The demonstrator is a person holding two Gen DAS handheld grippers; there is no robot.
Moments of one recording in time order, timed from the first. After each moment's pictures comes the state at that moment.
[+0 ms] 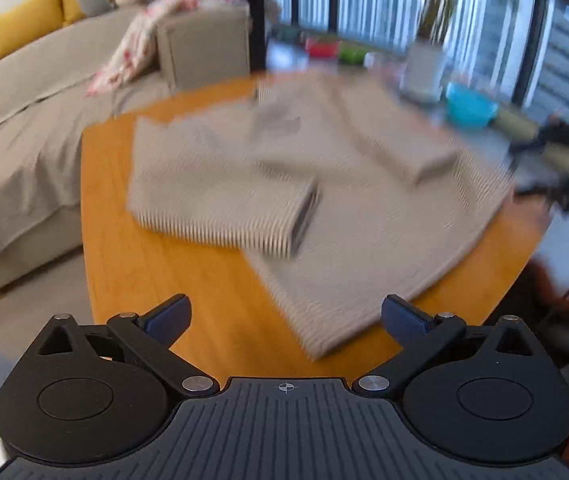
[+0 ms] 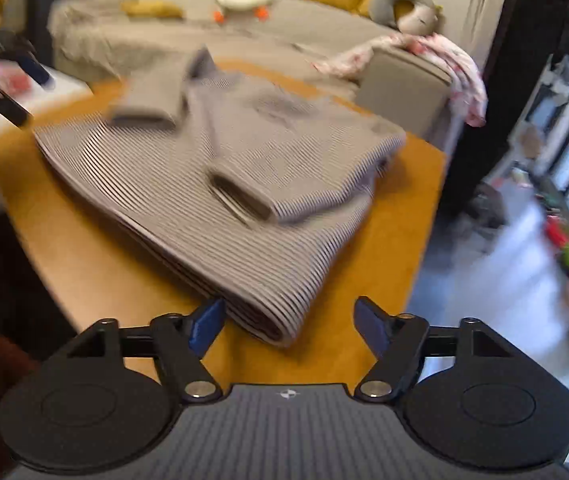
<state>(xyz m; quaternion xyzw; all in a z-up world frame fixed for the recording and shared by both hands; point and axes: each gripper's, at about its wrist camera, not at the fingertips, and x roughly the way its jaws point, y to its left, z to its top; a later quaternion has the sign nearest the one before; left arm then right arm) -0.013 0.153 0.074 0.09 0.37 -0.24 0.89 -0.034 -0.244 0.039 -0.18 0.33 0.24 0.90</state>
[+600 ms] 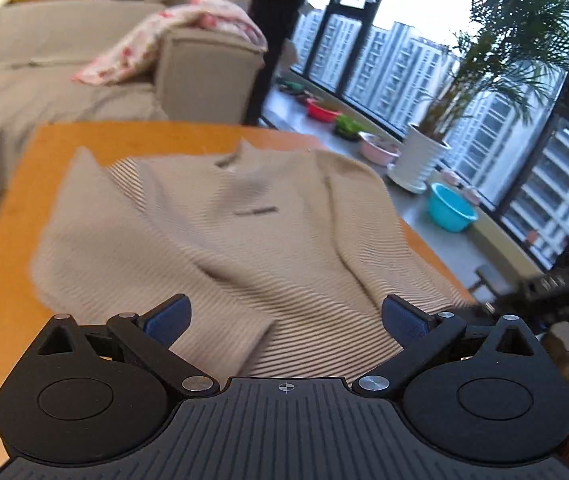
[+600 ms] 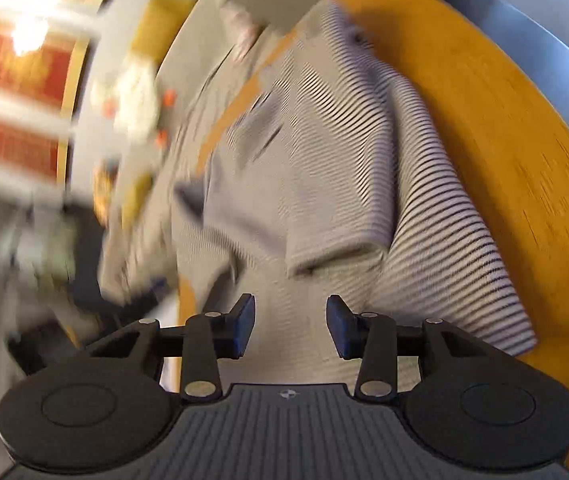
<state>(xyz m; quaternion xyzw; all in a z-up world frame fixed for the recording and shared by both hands) 0.086 0.093 0.044 -0.07 0.36 -0.27 0.89 0.064 -0.259 -0.009 0.42 0.45 0.19 0.77</state>
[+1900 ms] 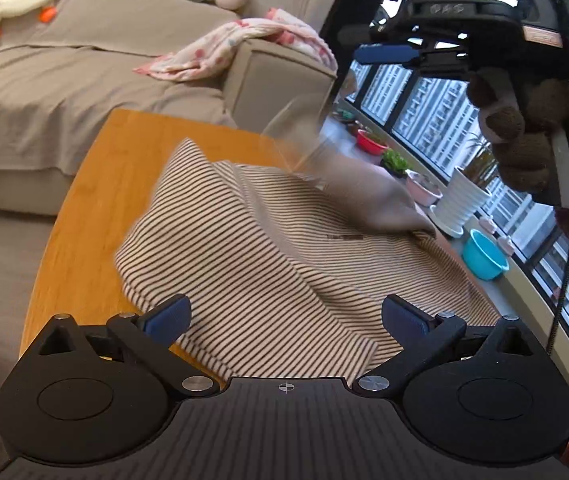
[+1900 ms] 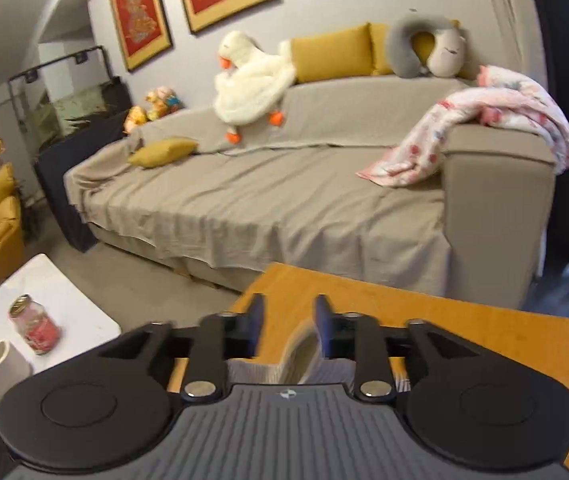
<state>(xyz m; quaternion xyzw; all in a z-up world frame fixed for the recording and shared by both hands) 0.098 0.160 0.028 -0.13 0.34 -0.19 0.91 0.270 -0.062 0.164 0.03 0.28 0.31 0.91</state>
